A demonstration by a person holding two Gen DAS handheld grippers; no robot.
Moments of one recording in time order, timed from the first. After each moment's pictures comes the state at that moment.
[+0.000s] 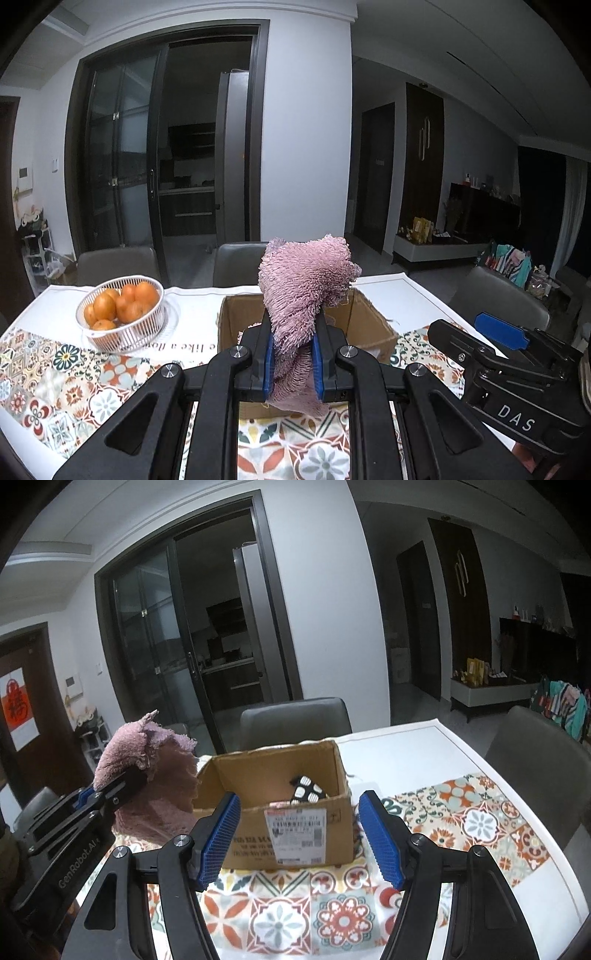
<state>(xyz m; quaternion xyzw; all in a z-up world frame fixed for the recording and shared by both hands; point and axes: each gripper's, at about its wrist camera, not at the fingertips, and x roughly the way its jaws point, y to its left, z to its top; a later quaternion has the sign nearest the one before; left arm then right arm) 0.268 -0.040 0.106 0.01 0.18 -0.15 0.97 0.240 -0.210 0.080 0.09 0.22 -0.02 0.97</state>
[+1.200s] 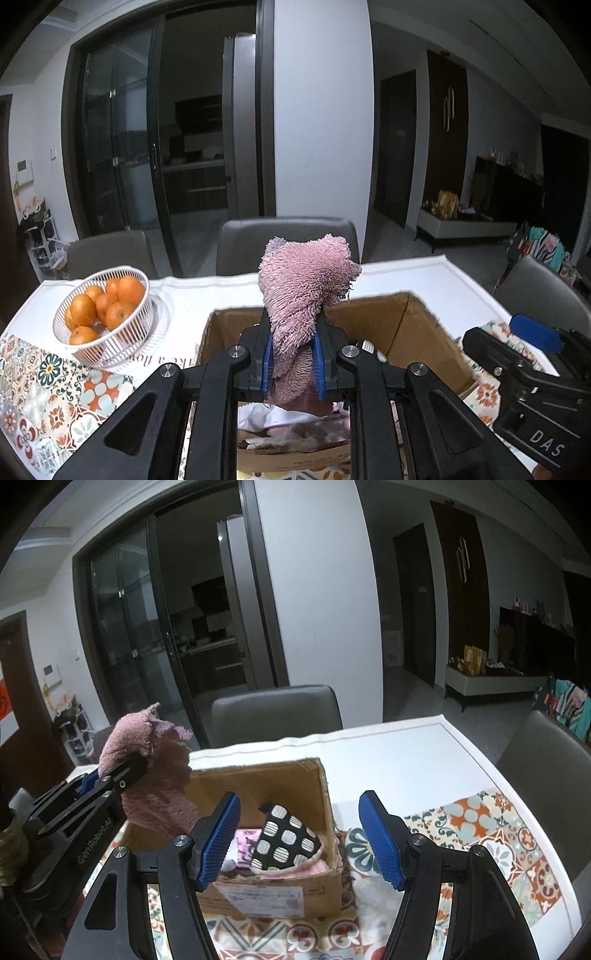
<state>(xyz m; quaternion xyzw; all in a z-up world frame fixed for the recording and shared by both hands) 0.405 -0.081 0.056 0.03 0.25 -0.11 0.96 0.357 -0.237 0.058 0.08 0.27 -0.04 0.96</state>
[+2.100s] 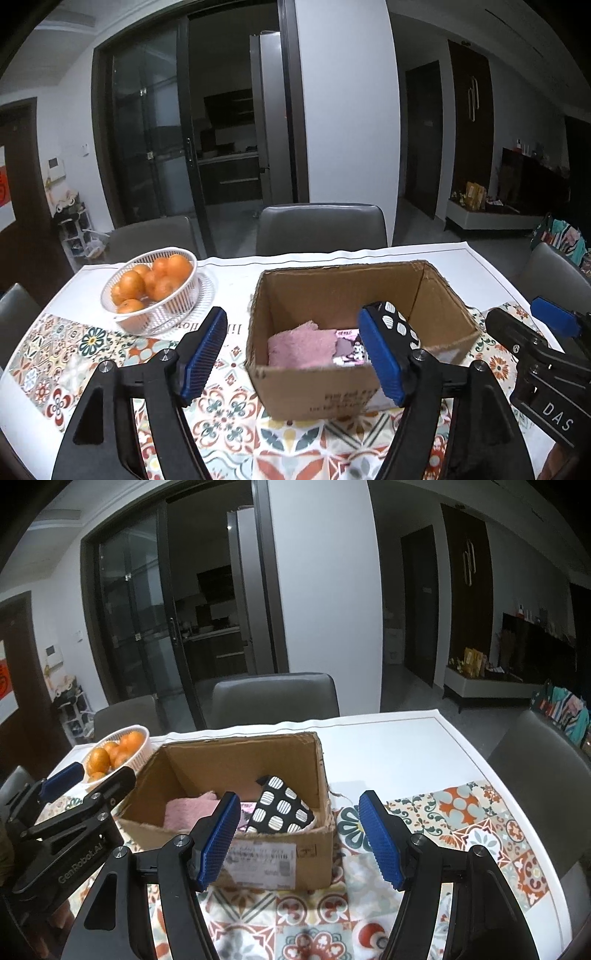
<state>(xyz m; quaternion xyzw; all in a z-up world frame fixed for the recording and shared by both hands) 0.334 -0.054 0.070 0.05 0.26 -0.04 0.96 0.314 -0.228 0.059 0.06 0.28 -0.03 0.96</state>
